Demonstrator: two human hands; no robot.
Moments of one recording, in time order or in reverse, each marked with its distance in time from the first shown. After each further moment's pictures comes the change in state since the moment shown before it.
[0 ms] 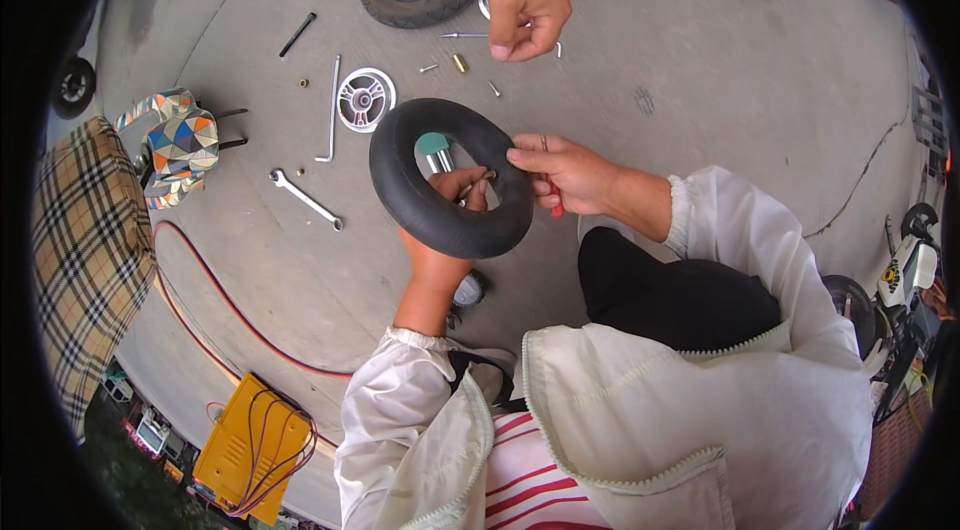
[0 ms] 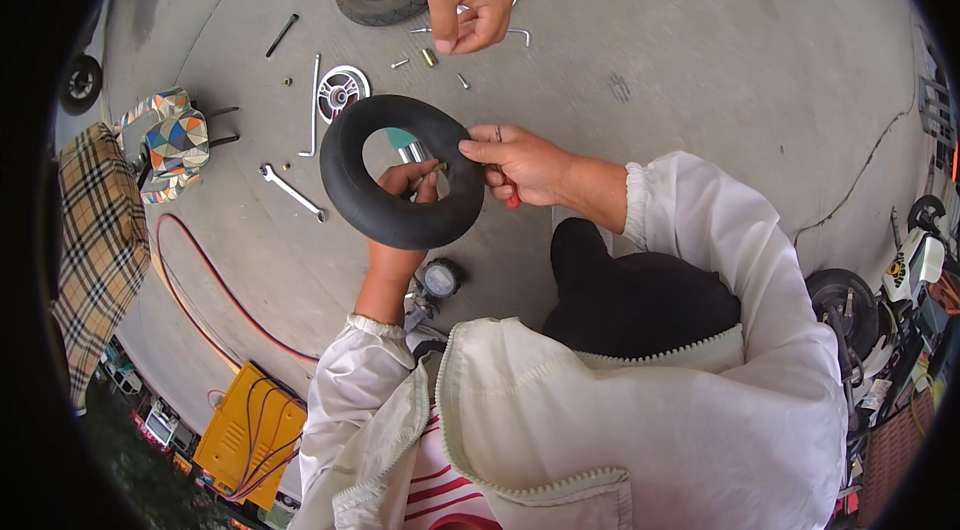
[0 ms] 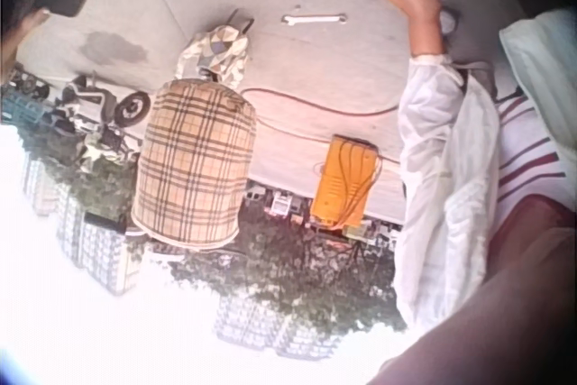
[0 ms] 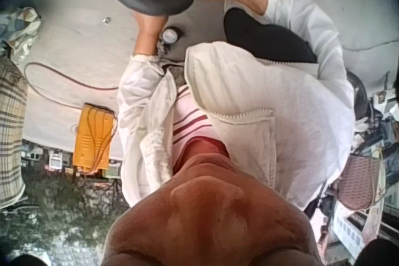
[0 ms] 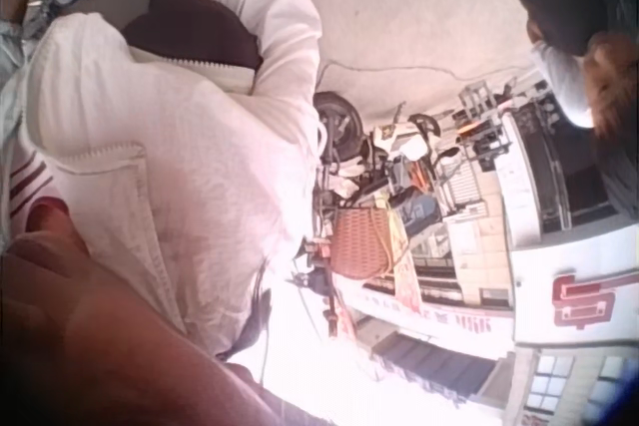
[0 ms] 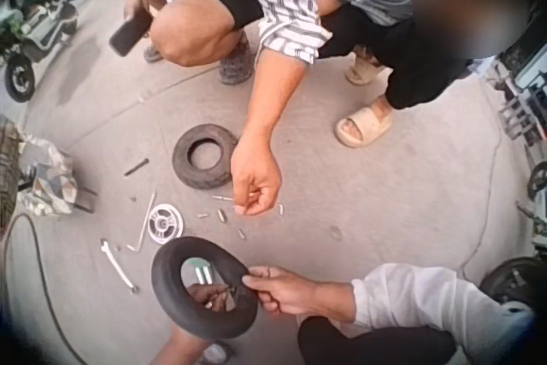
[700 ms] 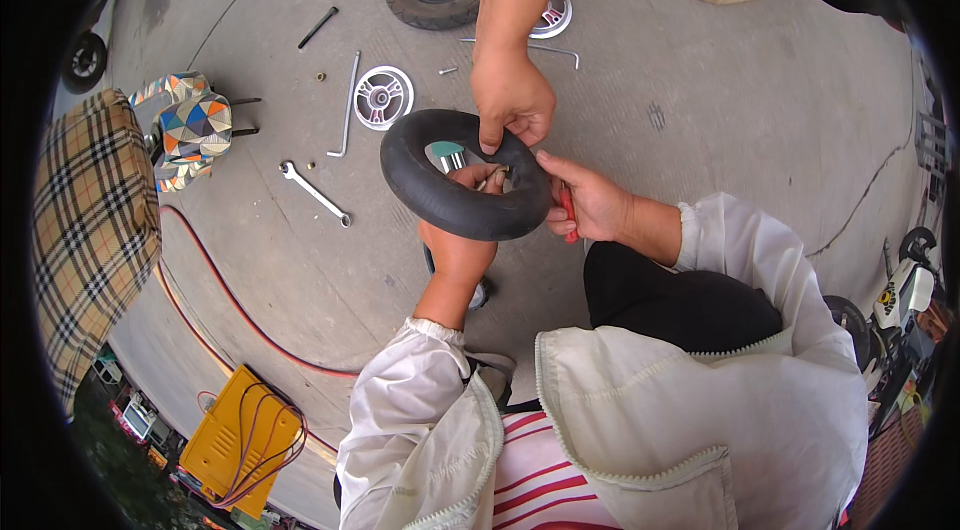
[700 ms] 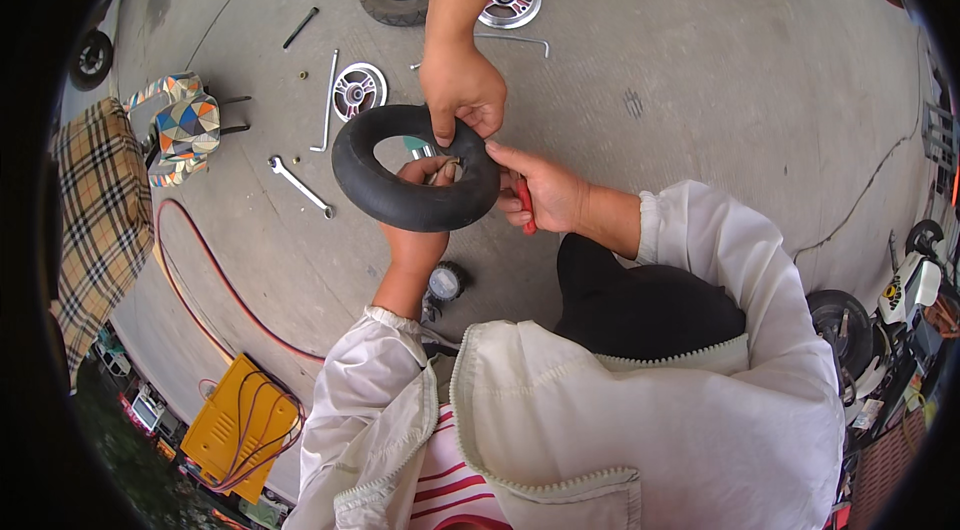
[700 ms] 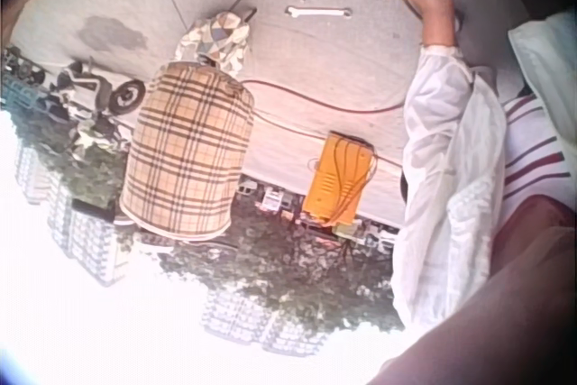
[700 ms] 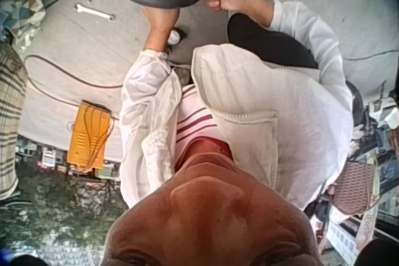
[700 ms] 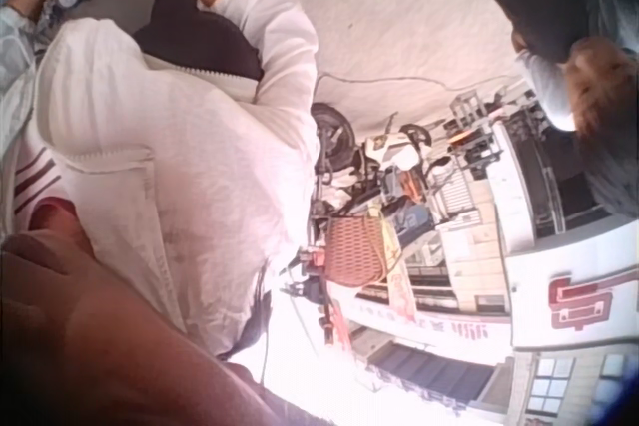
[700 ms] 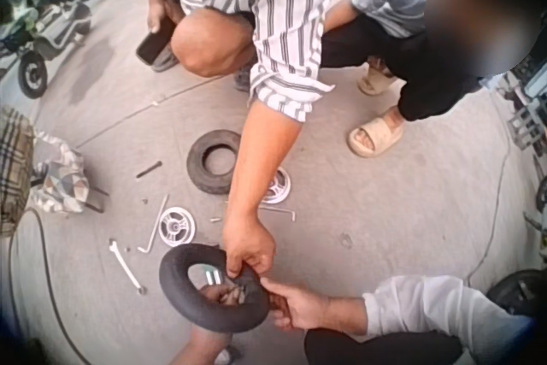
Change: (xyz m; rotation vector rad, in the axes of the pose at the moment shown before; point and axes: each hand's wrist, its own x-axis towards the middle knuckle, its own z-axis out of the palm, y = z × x) left_hand 0.001 -0.002 0.012 0.045 0.078 -0.136; right_hand -0.013 0.007 0.006 0.197 -0.084 0.134
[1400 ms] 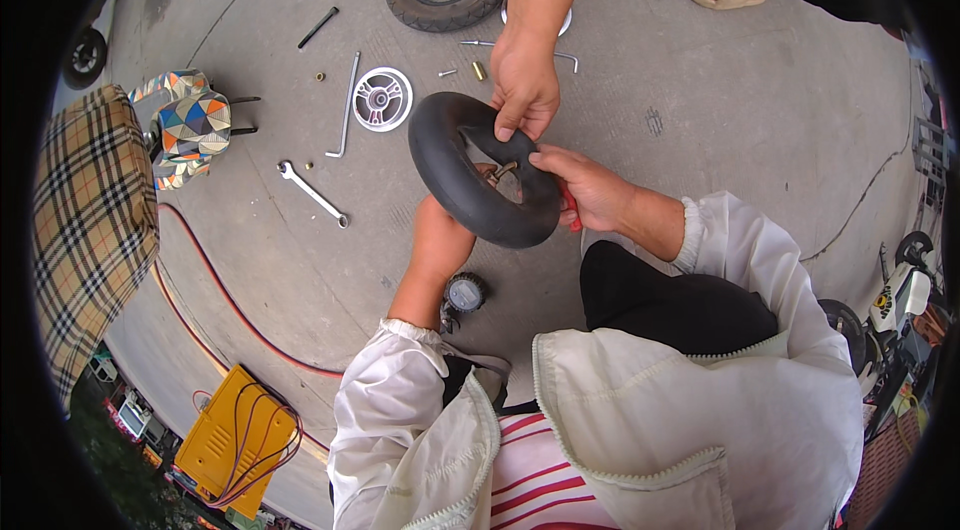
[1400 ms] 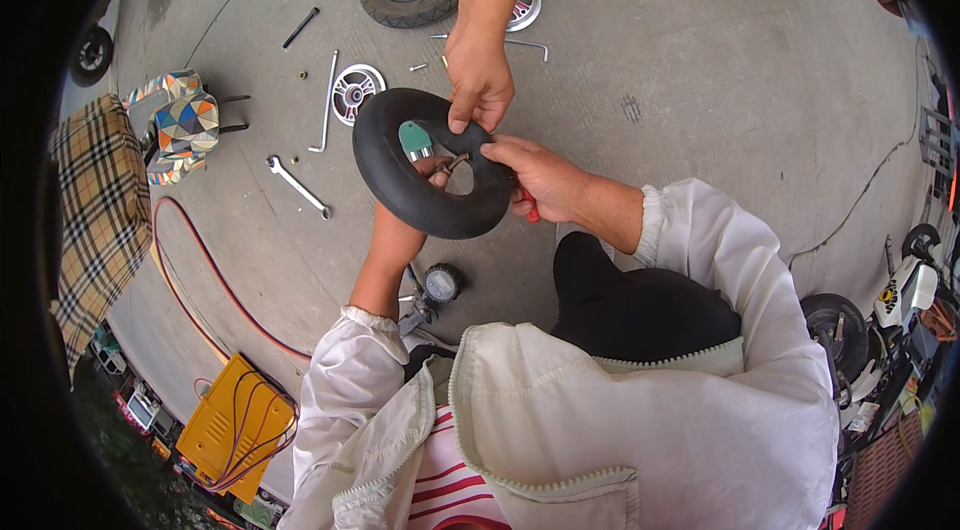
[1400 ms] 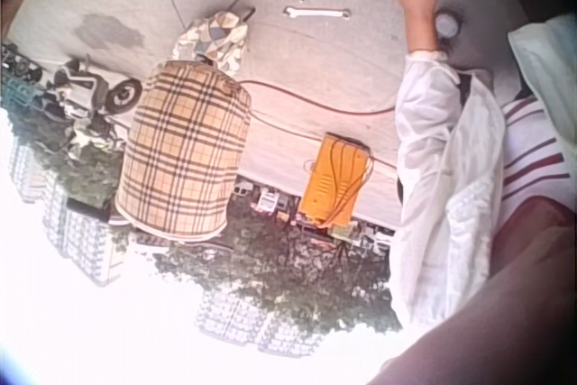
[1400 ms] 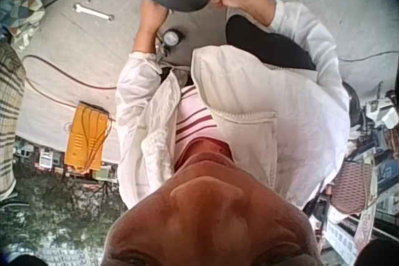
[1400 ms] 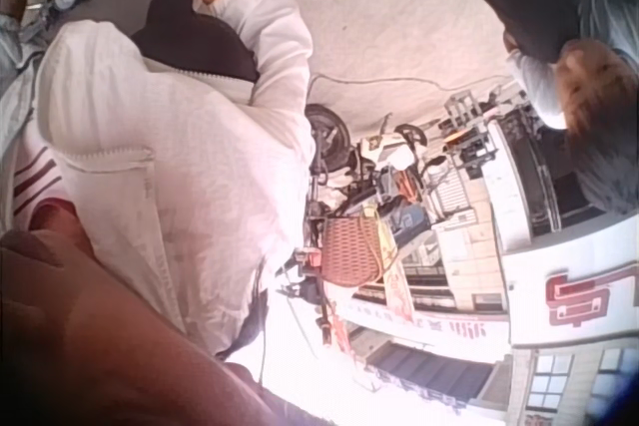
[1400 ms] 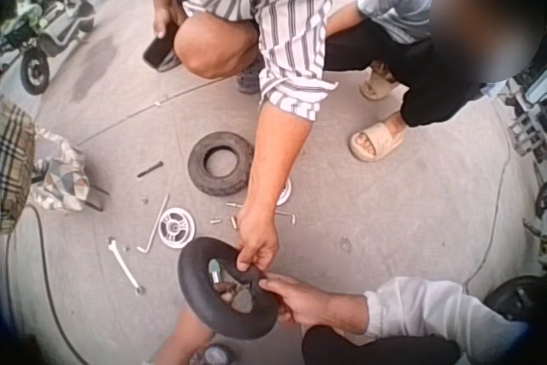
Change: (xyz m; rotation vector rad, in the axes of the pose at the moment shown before) left_hand 0.013 -0.012 -0.024 -0.220 -0.320 -0.083; right_hand 0.005 -0.013 0.011 -0.225 0.231 -0.125
